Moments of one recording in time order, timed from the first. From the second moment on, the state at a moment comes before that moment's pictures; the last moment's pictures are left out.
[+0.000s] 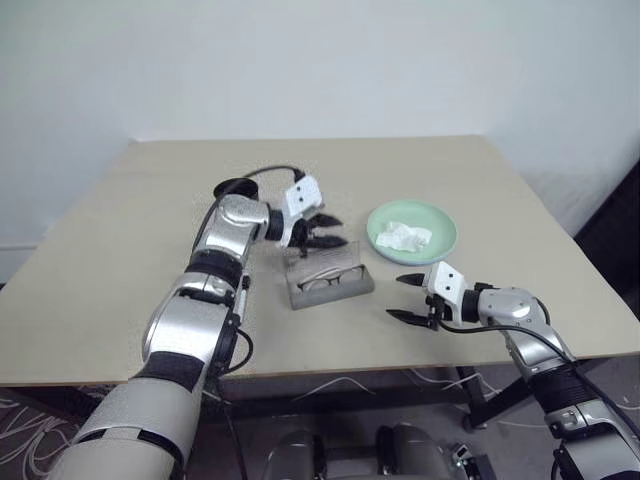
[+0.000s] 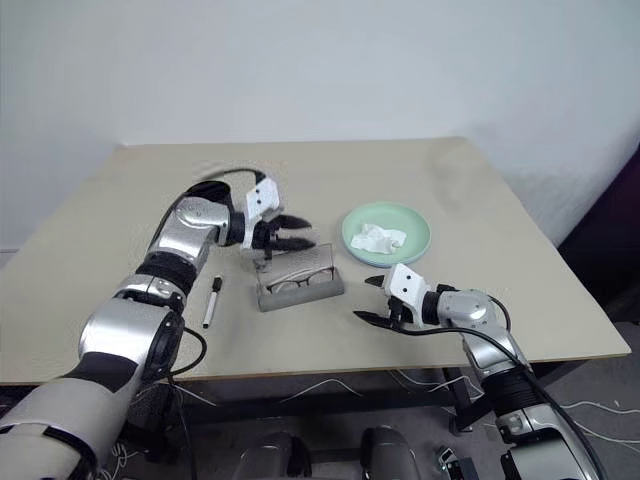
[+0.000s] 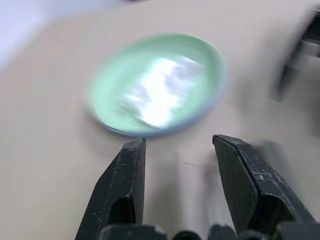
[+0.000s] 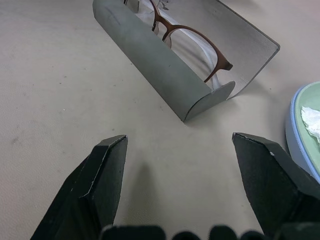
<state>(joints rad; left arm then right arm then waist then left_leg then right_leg) -1.13 0.34 -0.13 1.17 0.07 -0.23 -1.12 -0.37 -0.50 0.22 0.25 0.06 -0.03 0.99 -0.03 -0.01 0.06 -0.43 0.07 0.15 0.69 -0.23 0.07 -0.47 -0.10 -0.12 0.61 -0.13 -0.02</state>
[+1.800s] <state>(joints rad) -1.11 0.38 -0.14 1.28 0.21 -0.30 -0.99 -0.65 -0.20 0.28 0.58 -0.03 0.02 0.76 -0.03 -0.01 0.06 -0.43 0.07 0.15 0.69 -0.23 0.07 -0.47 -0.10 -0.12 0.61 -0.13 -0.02</state>
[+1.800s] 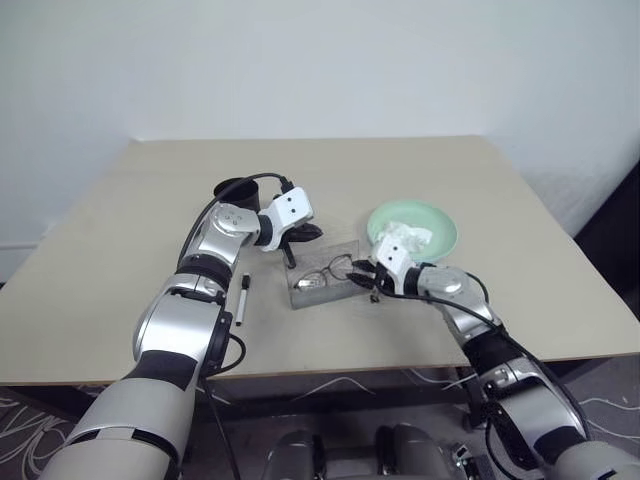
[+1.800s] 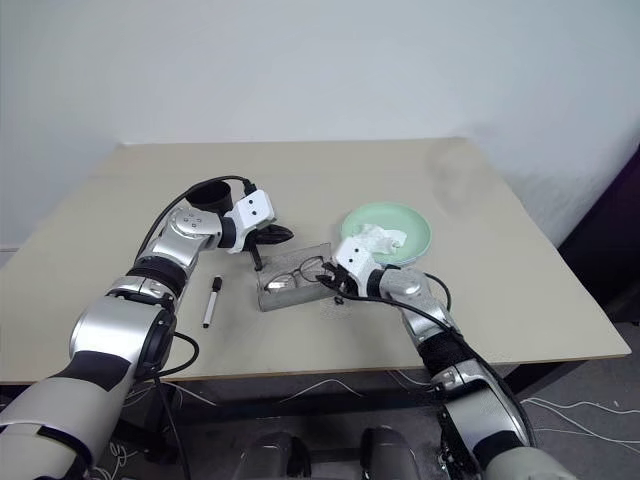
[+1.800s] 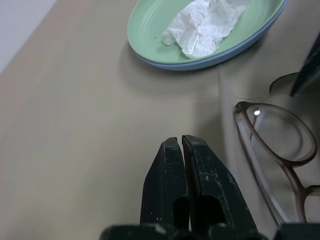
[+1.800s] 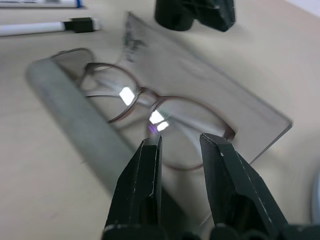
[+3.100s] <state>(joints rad) -0.80 0.40 -0.19 0.72 0.09 -0.09 -1.39 -0.49 -0.34 0.14 0.21 0.16 0.13 0.86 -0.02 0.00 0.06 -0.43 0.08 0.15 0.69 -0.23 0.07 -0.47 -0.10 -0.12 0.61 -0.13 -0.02</state>
